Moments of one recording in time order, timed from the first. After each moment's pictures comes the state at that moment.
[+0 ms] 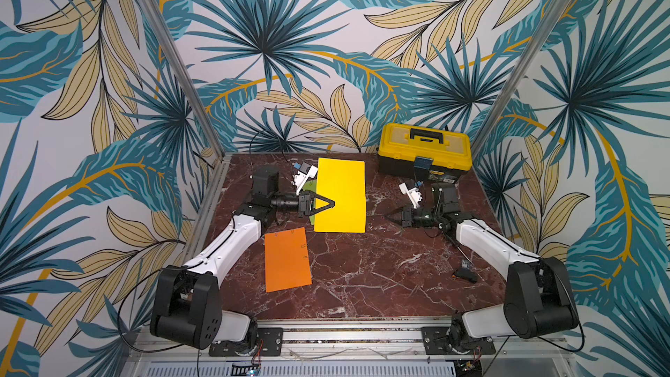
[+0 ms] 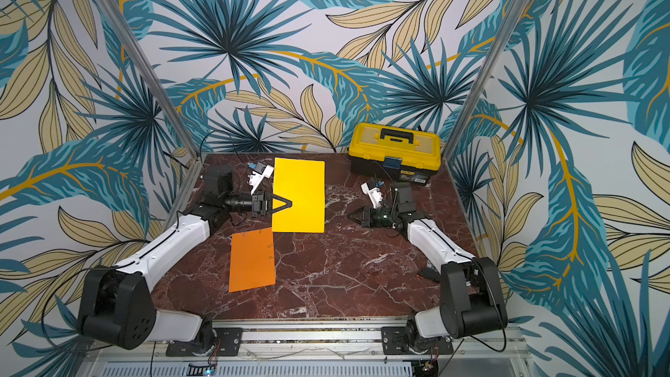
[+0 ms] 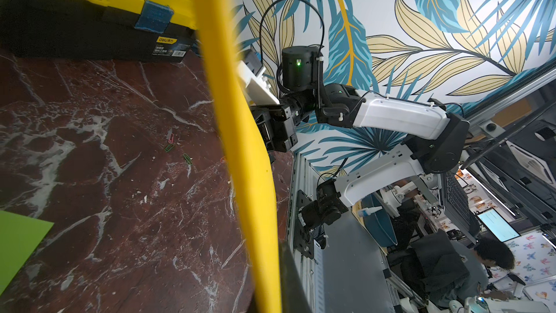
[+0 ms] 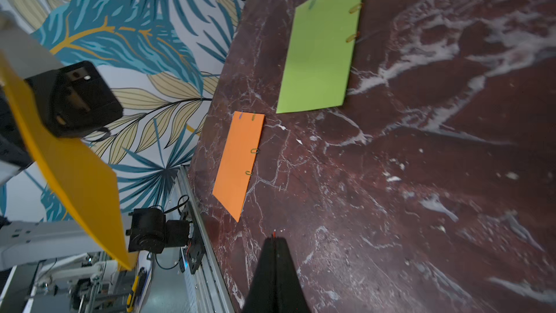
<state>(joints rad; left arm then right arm) -0.22 1.40 0.98 0.04 1.25 -0.40 0.12 1.45 0.85 -0.21 -0.84 0.32</state>
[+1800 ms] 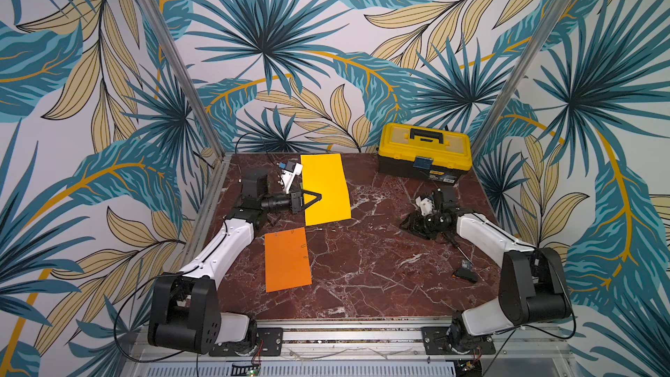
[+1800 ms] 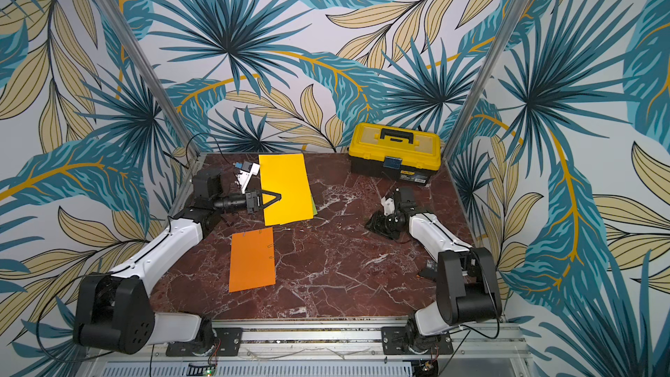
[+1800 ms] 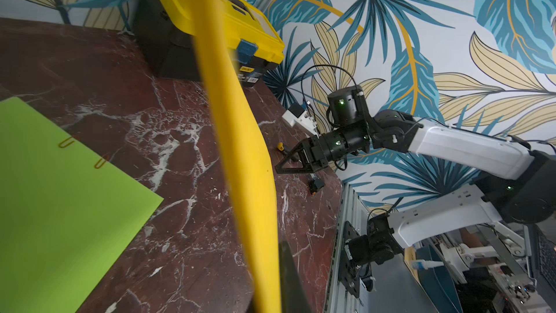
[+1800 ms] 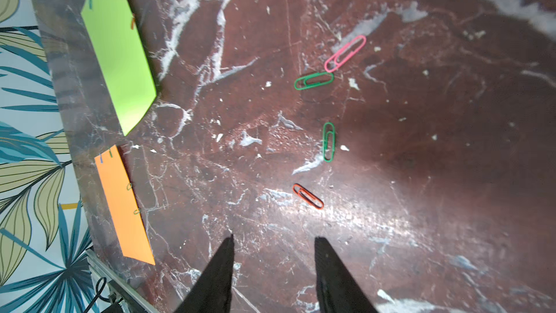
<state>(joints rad) -0.11 1.36 0.93 0.04 1.03 -0.40 0.07 1.50 0.93 -0.53 -0.45 0.40</state>
